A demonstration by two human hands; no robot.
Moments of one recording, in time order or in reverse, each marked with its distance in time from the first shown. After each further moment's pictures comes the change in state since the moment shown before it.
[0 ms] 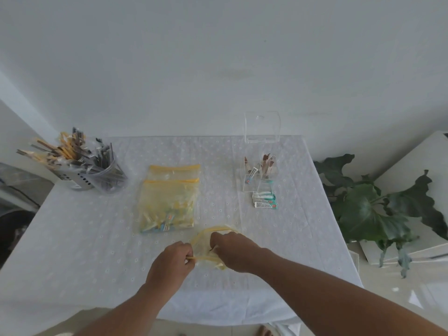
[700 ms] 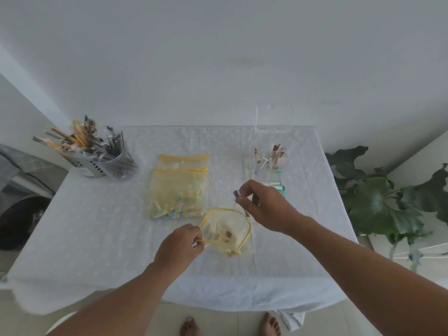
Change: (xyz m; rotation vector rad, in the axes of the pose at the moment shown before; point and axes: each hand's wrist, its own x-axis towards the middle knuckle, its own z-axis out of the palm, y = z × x) left_hand 0.003 0.002 -0.017 -0.030 0.031 0.086; right_hand -0.026 0.017 -0.087 0.433 0.431 -0.059
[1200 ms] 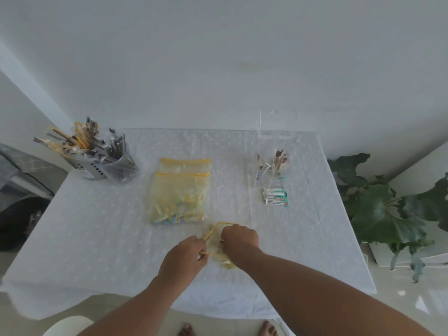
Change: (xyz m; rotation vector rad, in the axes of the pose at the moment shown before) left_hand -0.008 0.003 0.016 0.012 -0.028 -0.014; right_hand 0.010 0.018 0.128 -0.760 -0.333 0.325
